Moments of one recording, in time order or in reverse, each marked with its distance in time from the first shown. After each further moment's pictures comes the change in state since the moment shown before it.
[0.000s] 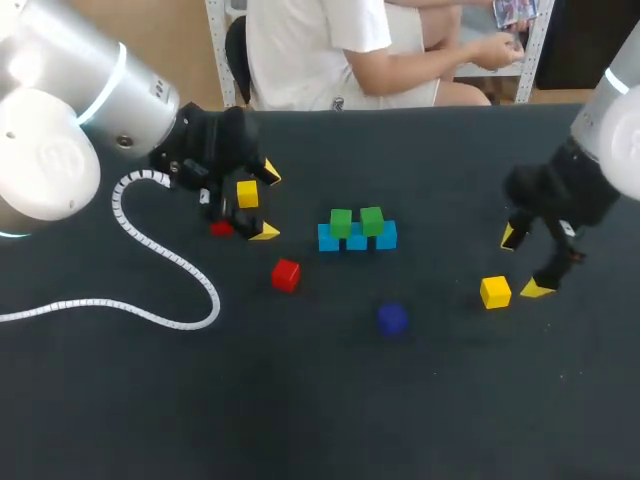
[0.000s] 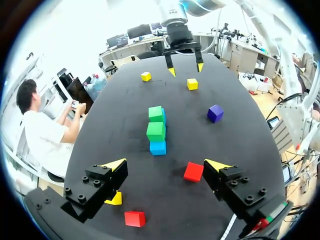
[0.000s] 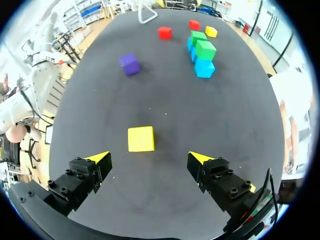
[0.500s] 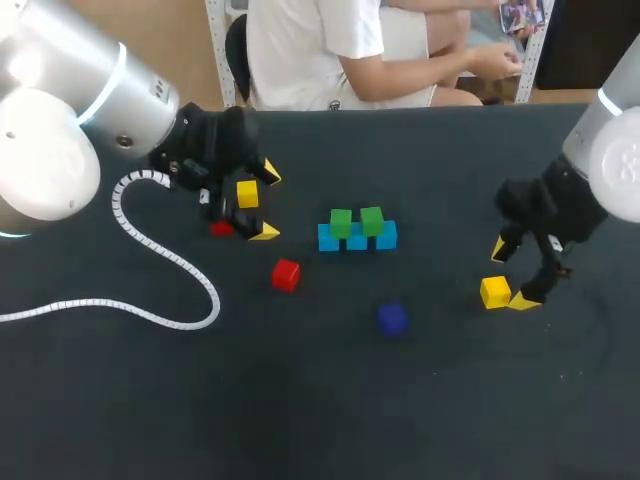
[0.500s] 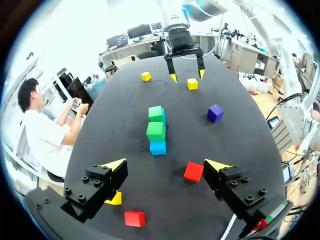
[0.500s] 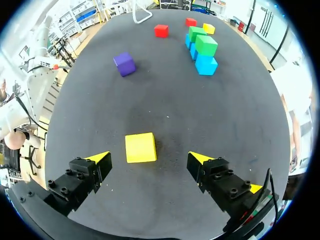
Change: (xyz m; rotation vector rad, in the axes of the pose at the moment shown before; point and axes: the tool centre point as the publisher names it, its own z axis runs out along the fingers) left arm 0.000 0.000 0.000 0.000 0.000 0.000; right arm -0.004 0.004 0.025 -0.008 -0.040 0.025
